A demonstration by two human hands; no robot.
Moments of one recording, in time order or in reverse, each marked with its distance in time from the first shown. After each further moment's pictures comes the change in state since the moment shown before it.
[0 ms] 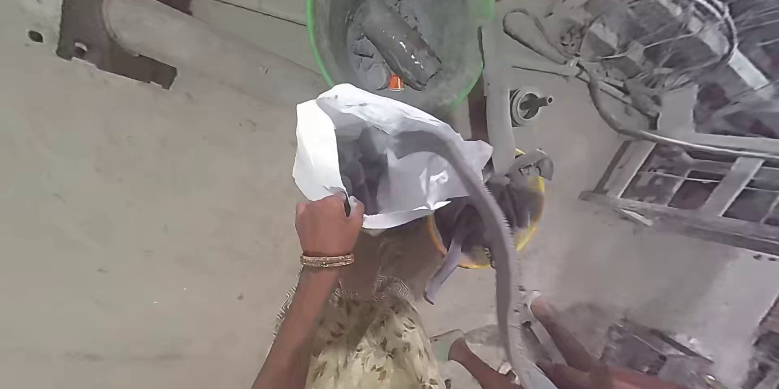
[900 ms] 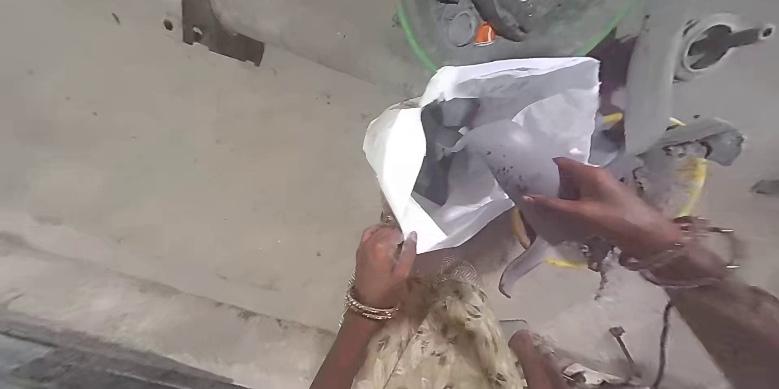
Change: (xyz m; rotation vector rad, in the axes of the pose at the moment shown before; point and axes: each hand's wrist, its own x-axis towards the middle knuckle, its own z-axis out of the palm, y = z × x) left_hand -0.051 -0.093 0.013 -0.351 0.159 0.224; right_hand 0.189 -0.063 -0.106 0.358 0.837 -0.232
